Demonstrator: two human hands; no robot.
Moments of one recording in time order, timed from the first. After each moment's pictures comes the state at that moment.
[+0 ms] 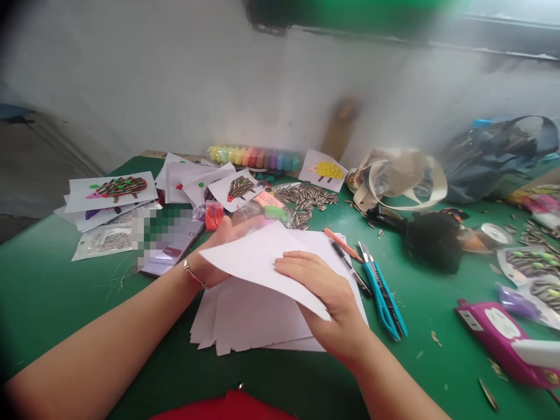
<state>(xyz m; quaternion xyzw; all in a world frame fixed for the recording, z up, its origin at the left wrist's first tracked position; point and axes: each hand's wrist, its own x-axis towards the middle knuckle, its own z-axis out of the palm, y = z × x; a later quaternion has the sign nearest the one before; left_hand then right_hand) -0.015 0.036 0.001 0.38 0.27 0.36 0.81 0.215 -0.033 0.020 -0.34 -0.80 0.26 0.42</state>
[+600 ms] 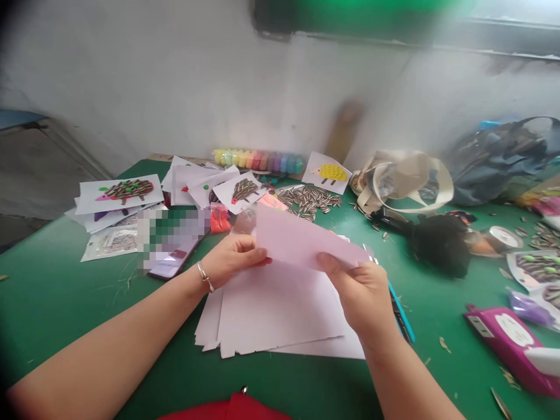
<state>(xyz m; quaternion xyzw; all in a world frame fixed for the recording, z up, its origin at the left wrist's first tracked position) -0.011 0.037 -0.001 0.52 0.40 0.35 0.67 0.228 -0.020 0.000 -0.55 -0.48 0.38 0.56</state>
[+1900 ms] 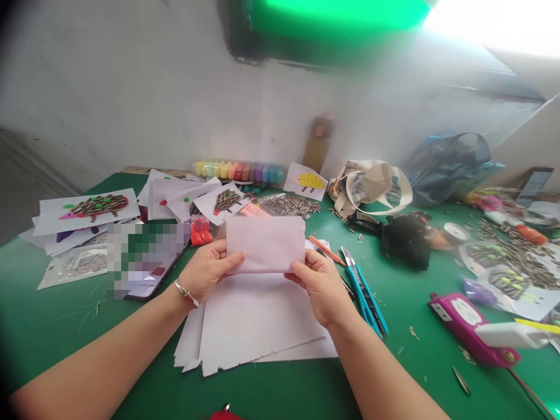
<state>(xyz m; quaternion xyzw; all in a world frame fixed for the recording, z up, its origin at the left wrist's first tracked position) -0.005 0.036 -0.001 0.47 0.44 0.43 0.64 0.217 -0.006 -0.005 -0.49 -0.39 0.60 0.50</state>
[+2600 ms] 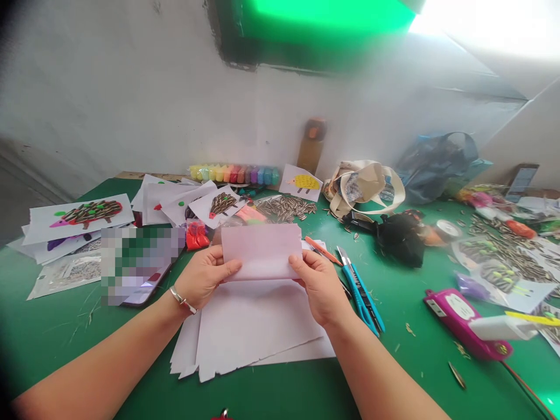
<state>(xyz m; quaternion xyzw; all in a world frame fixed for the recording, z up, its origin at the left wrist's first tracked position) -0.005 0.035 -0.005 0.48 0.46 0.42 0.62 0.221 -0.003 -0.007 -0.49 -0.36 0.60 0.52</state>
